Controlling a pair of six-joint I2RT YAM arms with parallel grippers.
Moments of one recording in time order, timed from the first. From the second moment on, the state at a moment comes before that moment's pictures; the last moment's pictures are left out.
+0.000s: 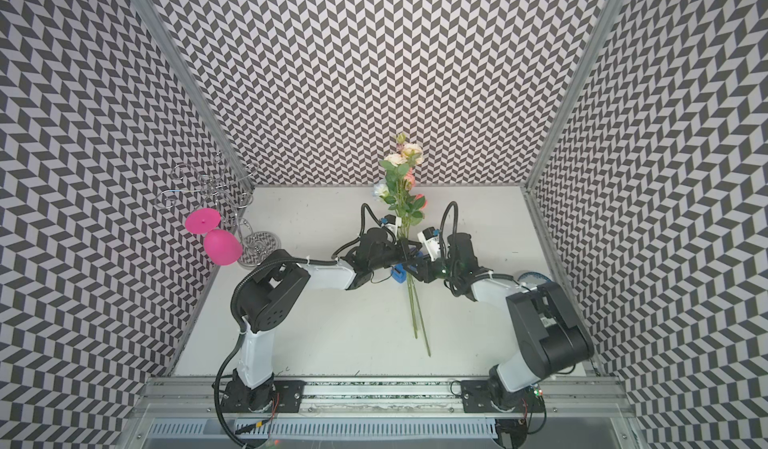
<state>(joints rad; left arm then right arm) -0.75 2.03 1.11 0.64 0.27 -0.87 0.33 1.56 0.65 0.32 -0.78 0.27</state>
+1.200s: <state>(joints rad) -0.74 2.00 1.15 0.49 0.19 -0.85 0.54 1.52 0.74 0.10 -0.23 0.24</state>
